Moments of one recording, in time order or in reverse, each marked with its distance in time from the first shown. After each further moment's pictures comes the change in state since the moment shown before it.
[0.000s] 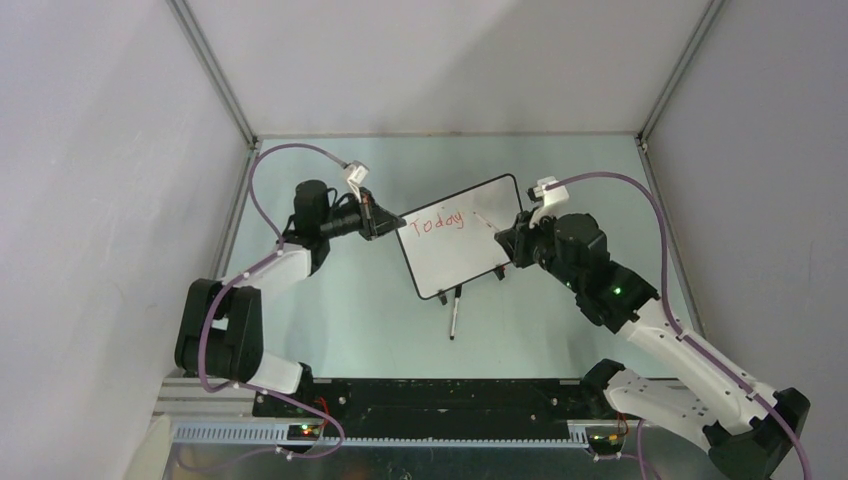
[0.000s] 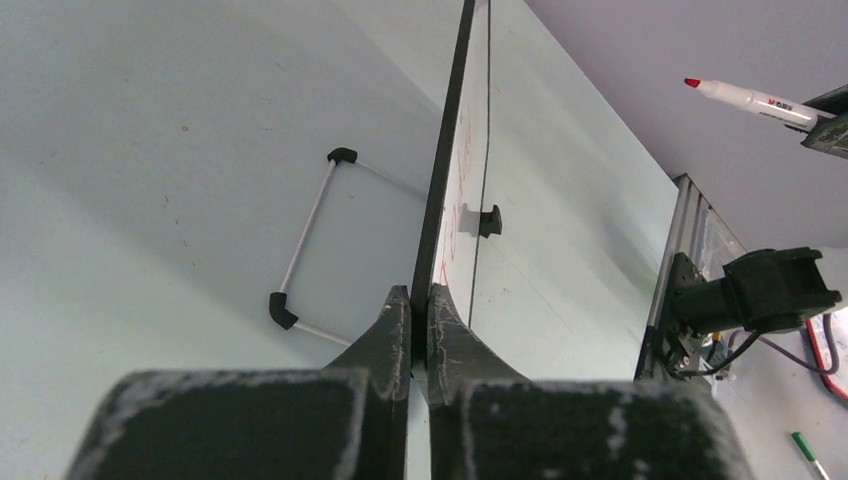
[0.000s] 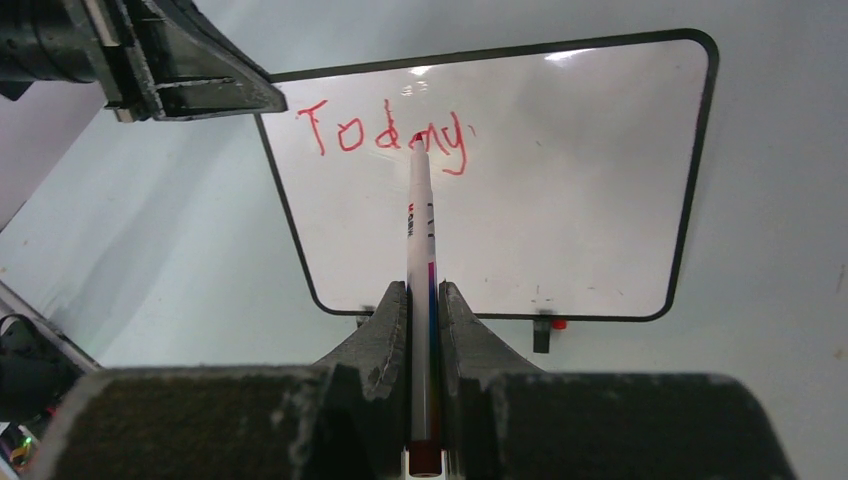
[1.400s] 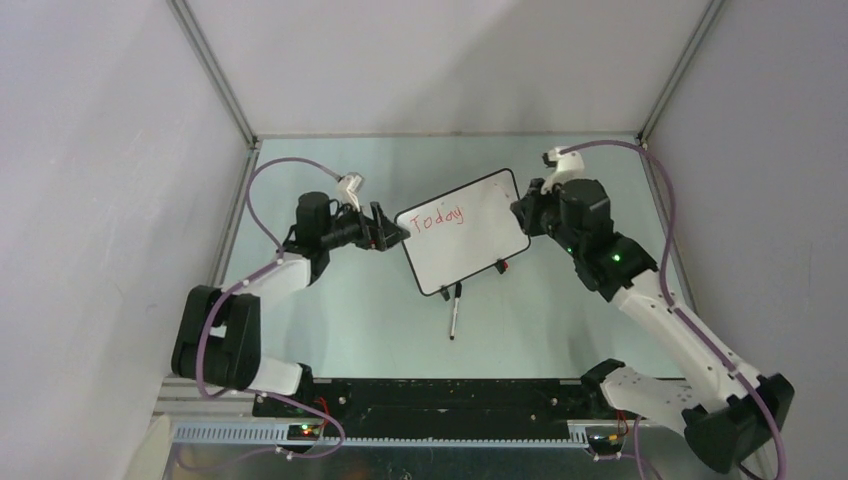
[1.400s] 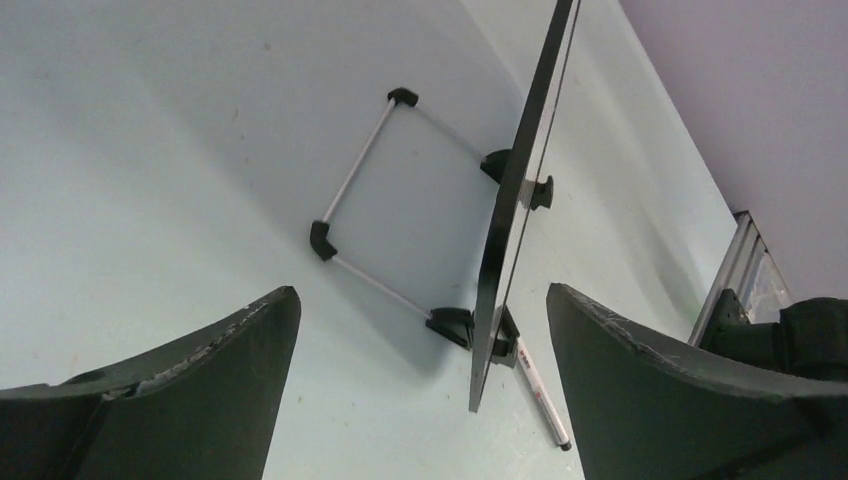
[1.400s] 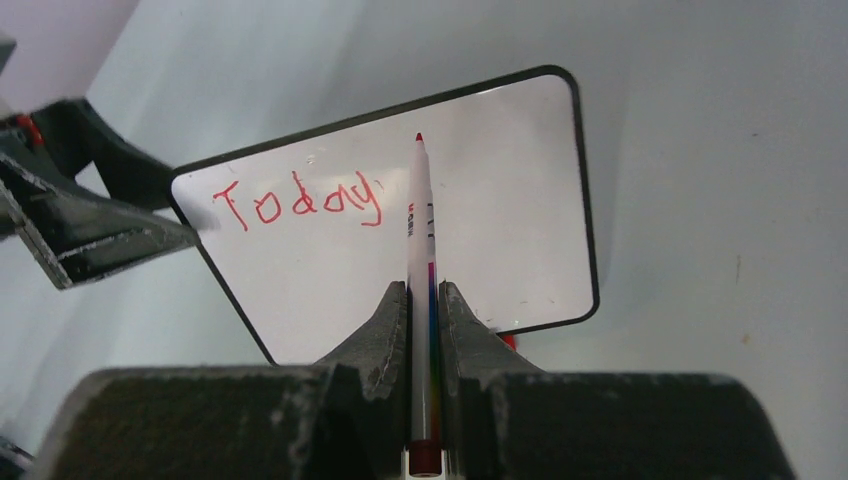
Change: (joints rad) left arm -0.006 -0.018 -0.052 -0.055 -0.162 -0.025; right arm -0.156 0.186 0.183 -0.063 0.011 0.006
